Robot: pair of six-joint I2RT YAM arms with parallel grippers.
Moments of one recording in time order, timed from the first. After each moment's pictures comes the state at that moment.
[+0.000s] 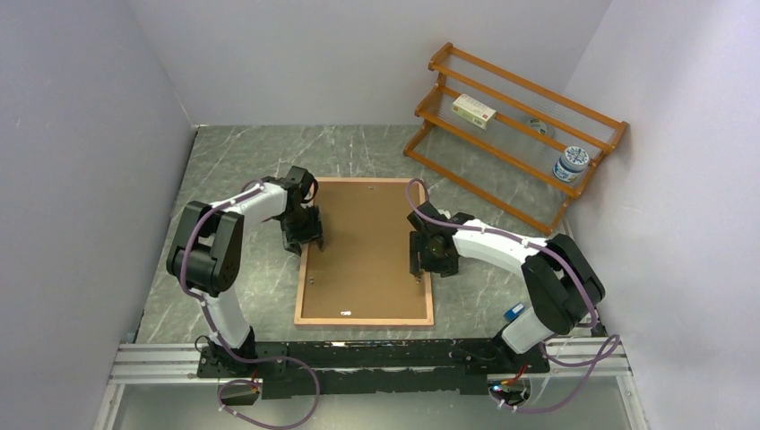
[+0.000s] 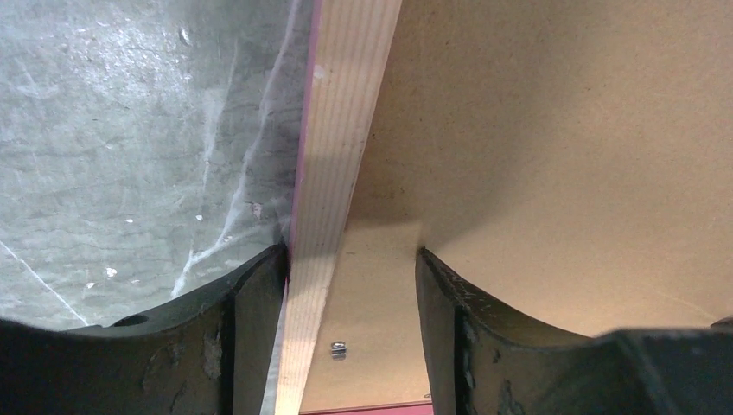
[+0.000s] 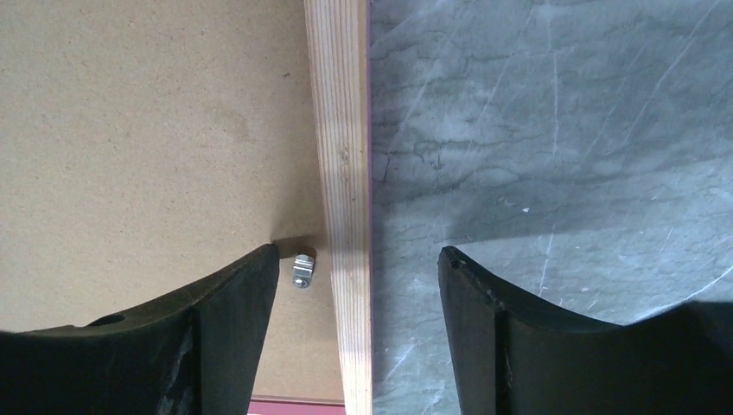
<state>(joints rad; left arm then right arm) -0.33 1.80 1.15 -0.75 0.09 -0.55 0.66 1.54 0.87 -0.64 0.13 0.67</state>
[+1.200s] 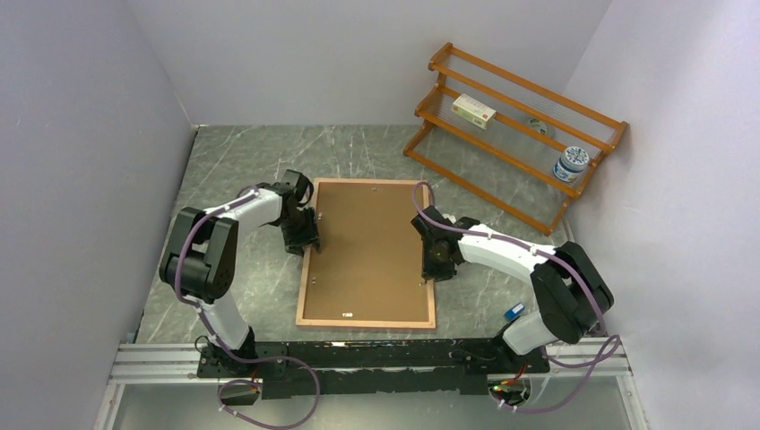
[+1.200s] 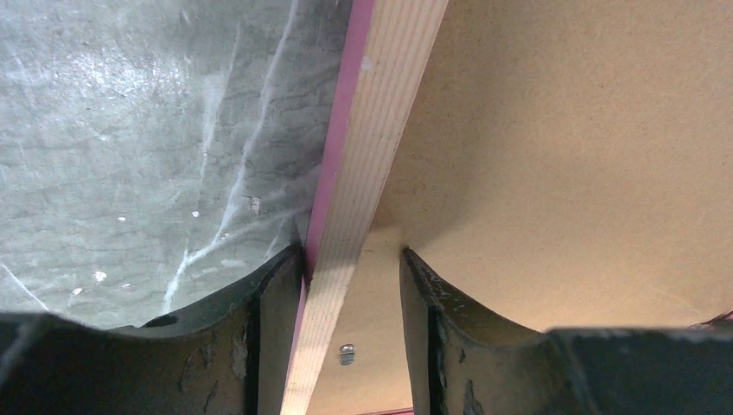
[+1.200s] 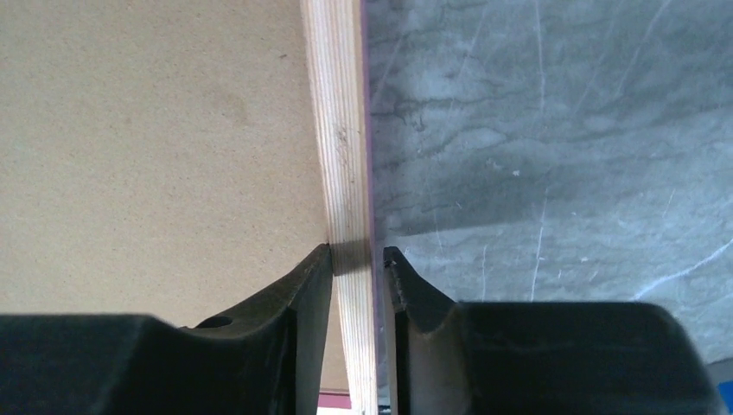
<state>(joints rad) -0.32 1.75 1.08 -0.68 0.12 -0.55 0.66 1.48 0.82 -0.65 0.12 0.70</state>
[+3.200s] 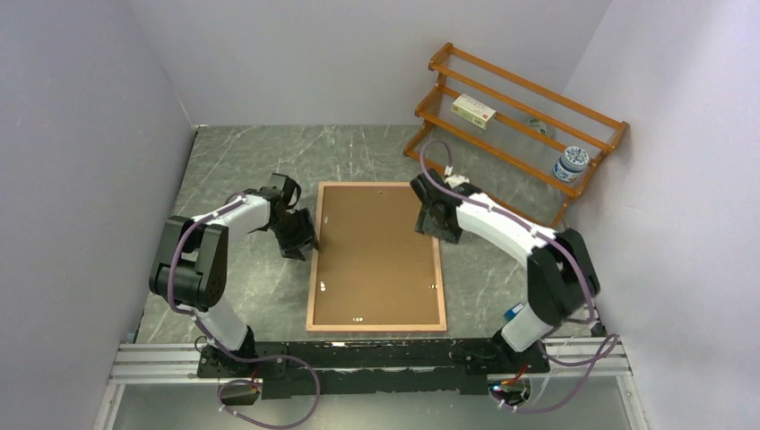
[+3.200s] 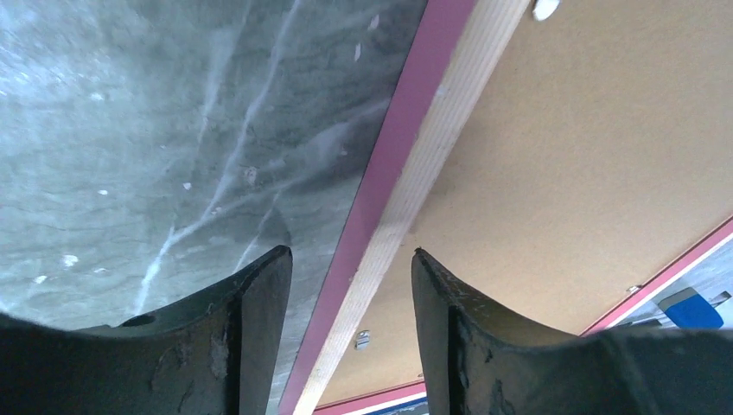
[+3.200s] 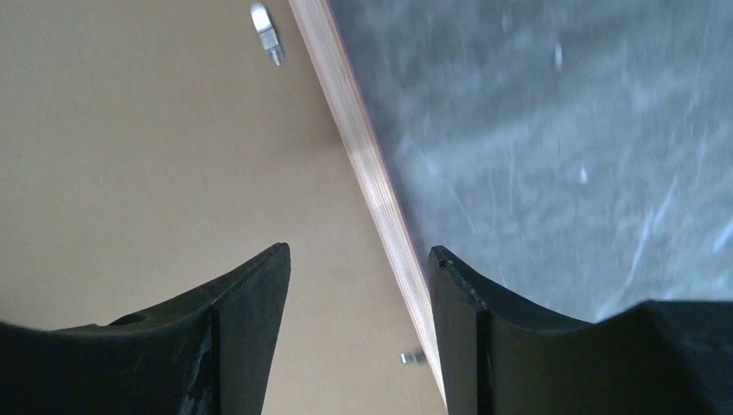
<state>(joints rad) -0.26 1.67 0.98 -0.62 0.26 -0.60 0.59 1.54 1.10 -0.78 0.36 0.90</state>
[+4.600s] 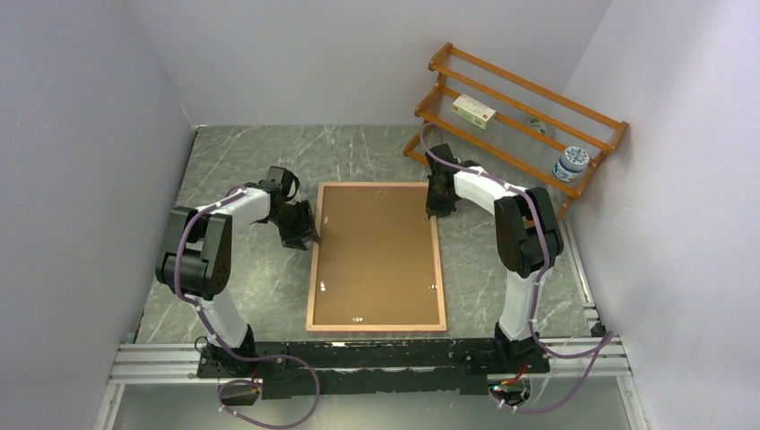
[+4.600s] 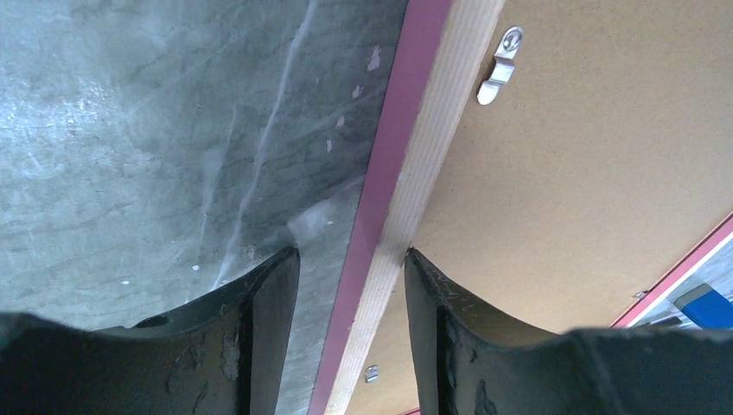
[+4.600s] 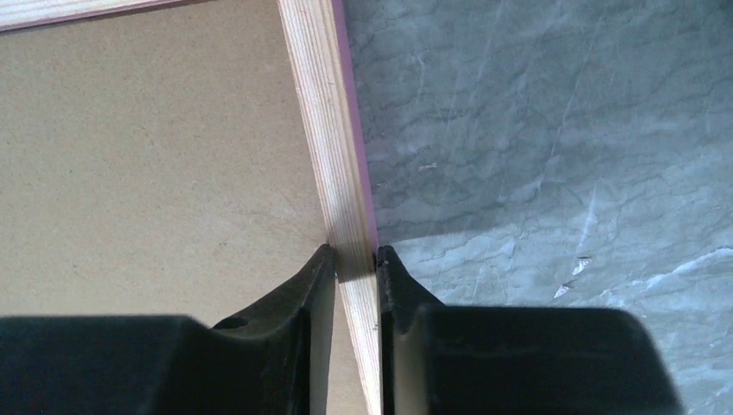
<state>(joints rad) -0.21 1.75 1.05 -0.57 0.29 -0.49 0.35 1.97 1.37 -0.58 0.10 0.50</state>
